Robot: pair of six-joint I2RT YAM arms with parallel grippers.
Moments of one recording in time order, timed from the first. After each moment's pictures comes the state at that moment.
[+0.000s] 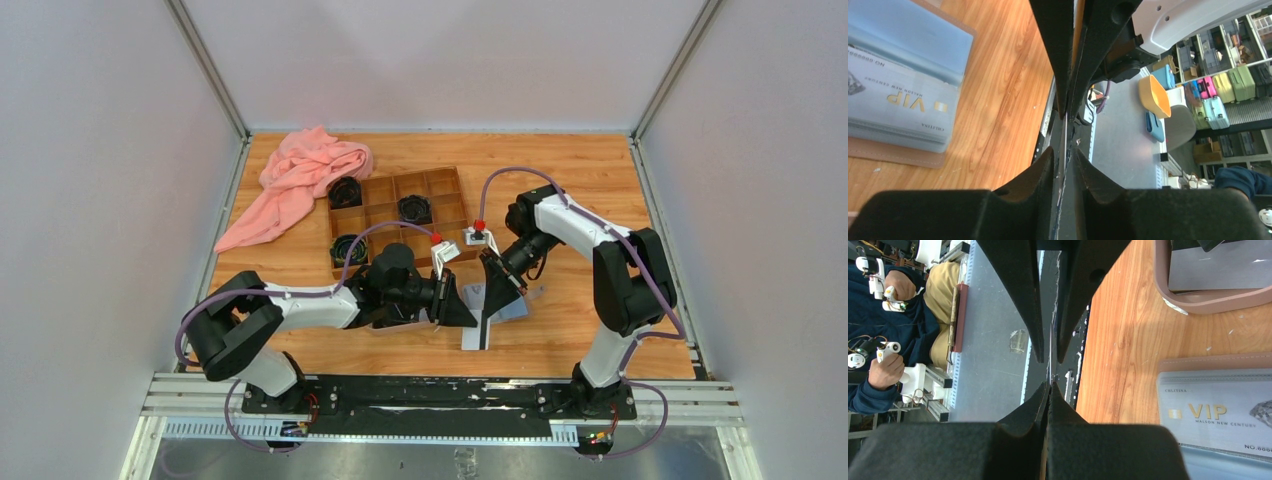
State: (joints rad) left arm -0.90 1.49 0.59 0.63 0.70 -0.70; right arm 0.40 1.75 1.24 -1.55 -1.12 -1.26
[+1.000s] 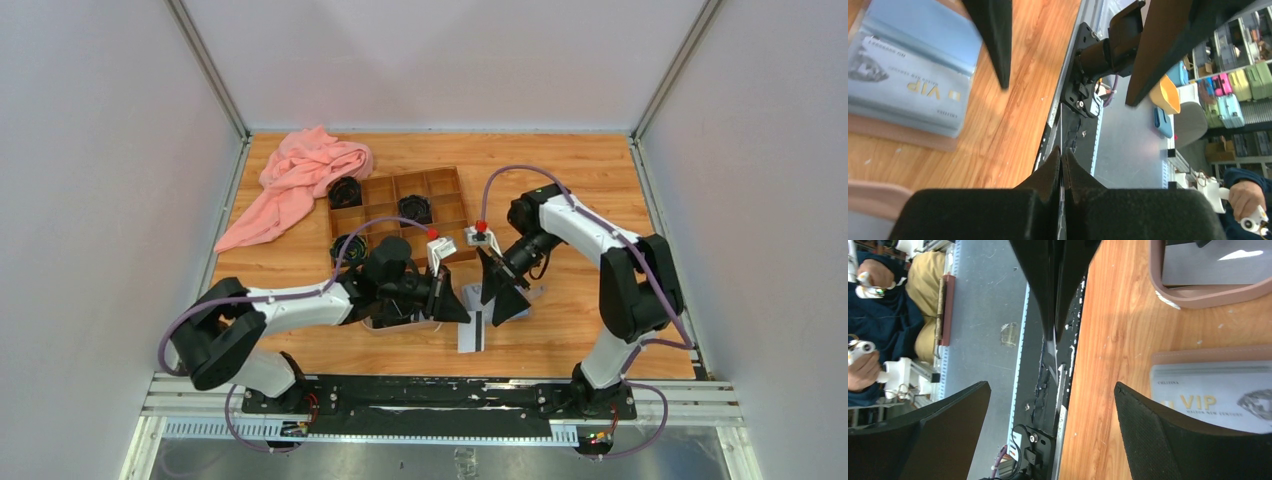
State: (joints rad) left arm -0.88 1.45 0.65 0.45 0.73 -0.62; right arm 0.40 1.72 1.24 -1.53 -1.08 -1.25
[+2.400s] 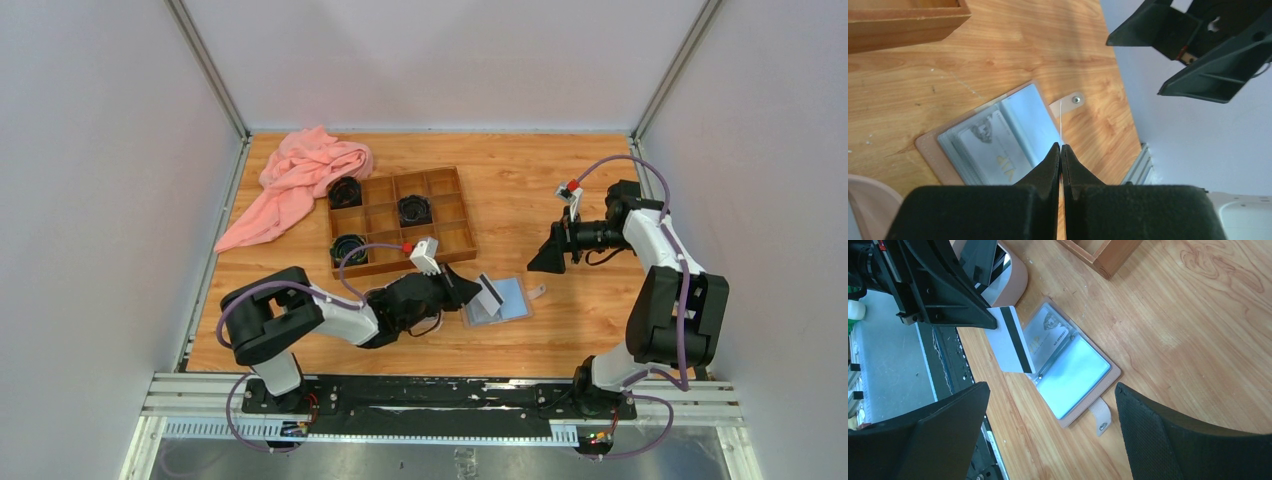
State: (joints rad) left arm -1.08 1.67 0.54 0.93 -0.25 -1.01; right arm -0.17 1.51 1.07 -1.01 -1.09 -0.82
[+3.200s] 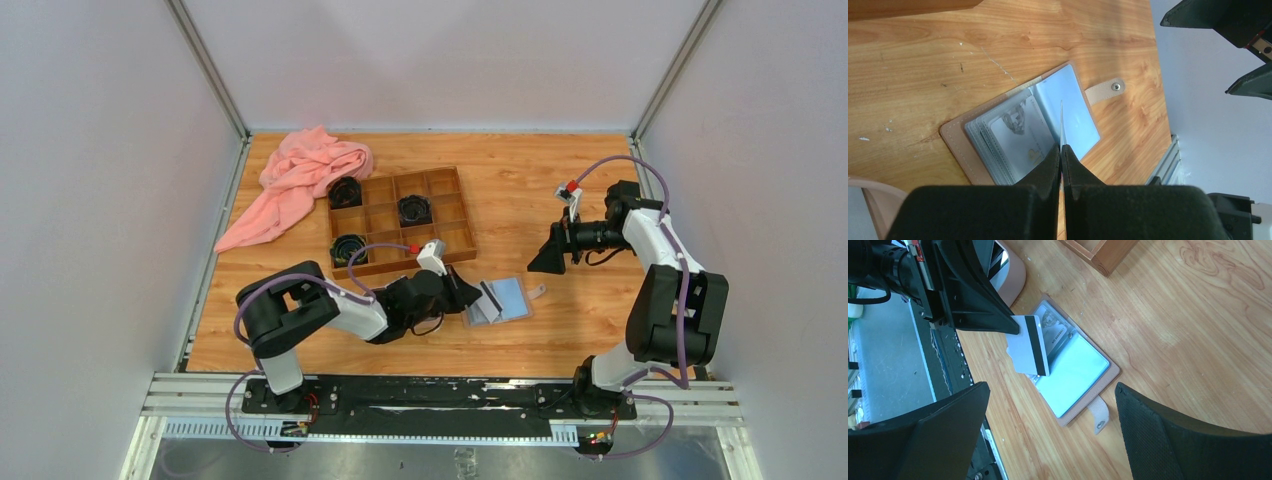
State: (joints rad) left arm -1.06 1.76 0.61 0.81 -0.21 -1.03; right arm -0.17 1.52 1.07 -1.01 -1.08 -0.83
